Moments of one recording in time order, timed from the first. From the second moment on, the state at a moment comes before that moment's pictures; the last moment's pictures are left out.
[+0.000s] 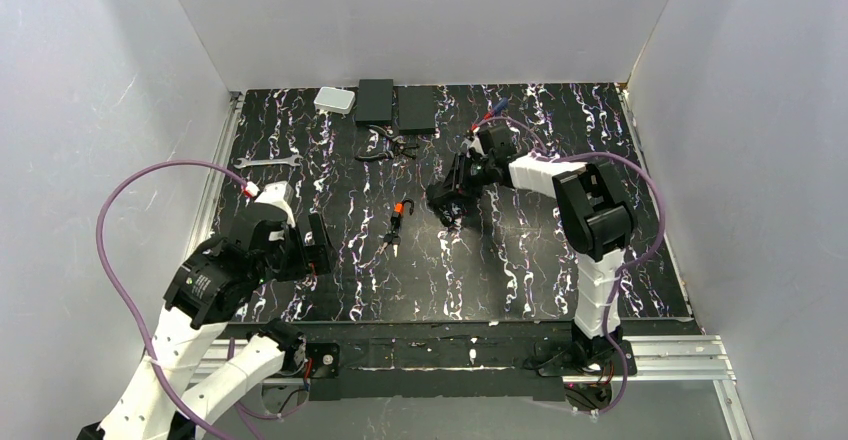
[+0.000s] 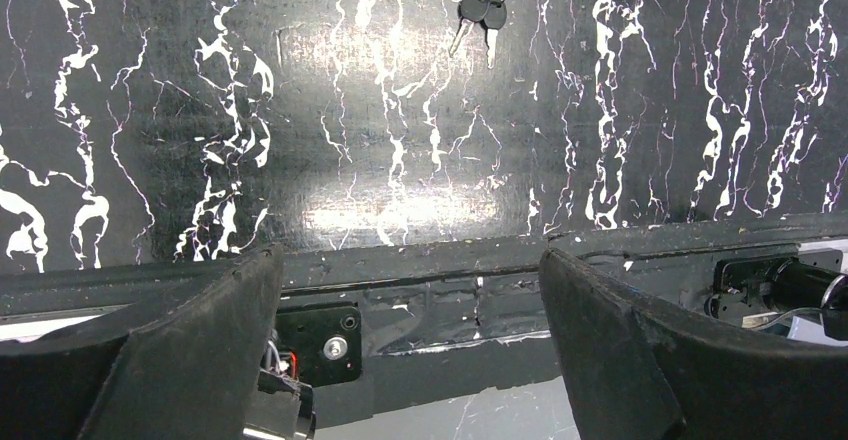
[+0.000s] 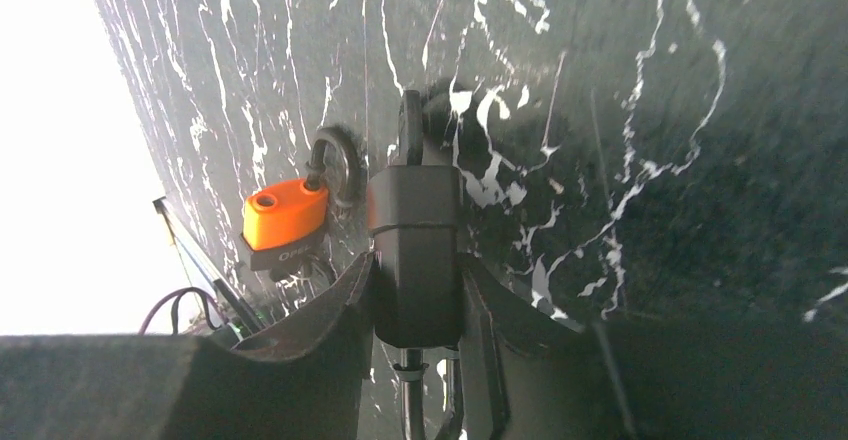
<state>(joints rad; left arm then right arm) -0.53 0.68 1.08 -1.24 -0.15 -0.58 0.45 2.03 1.27 -0.12 -0.59 0.67</state>
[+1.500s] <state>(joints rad) -0.53 0.68 1.15 -1.01 -0.16 -0.39 0.31 1.06 1.09 -0.35 -0.23 0.56</state>
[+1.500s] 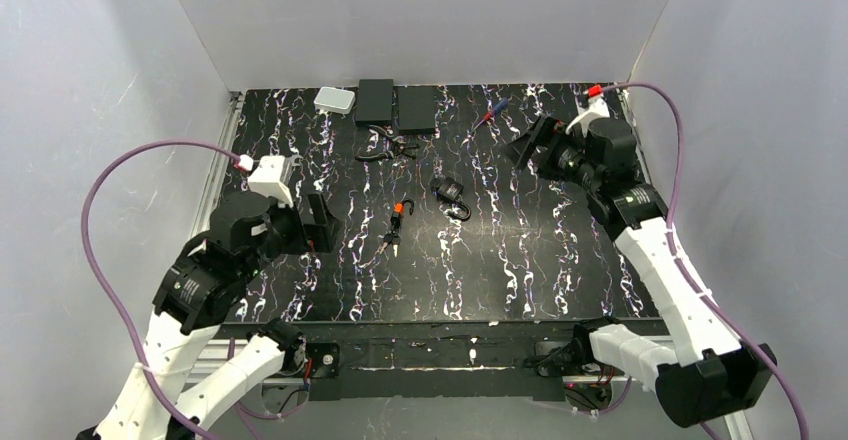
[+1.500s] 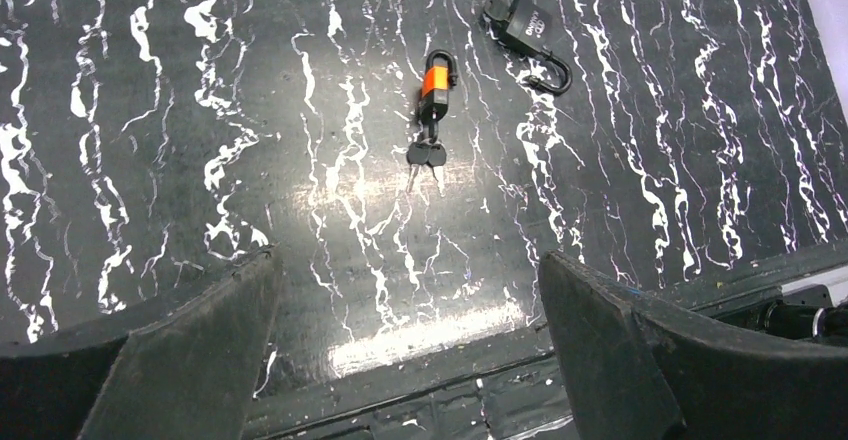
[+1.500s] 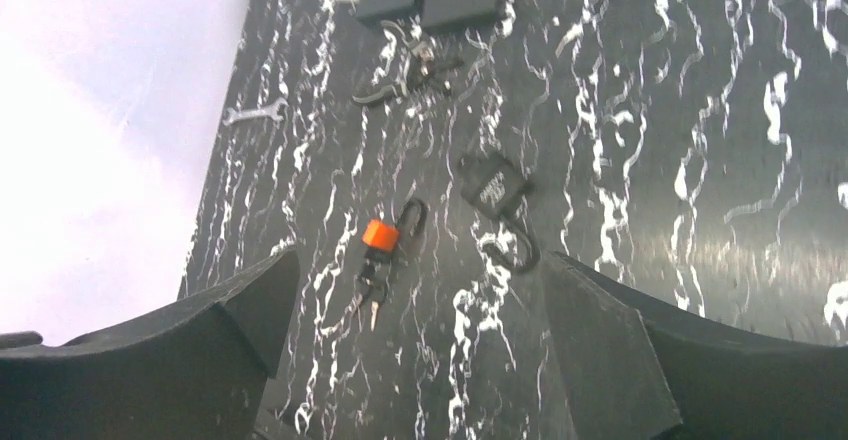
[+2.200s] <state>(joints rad) -0.54 1.62 1.28 -0.63 0.20 -0.42 0.31 0.82 0.95 -0.48 -0.25 0.67</state>
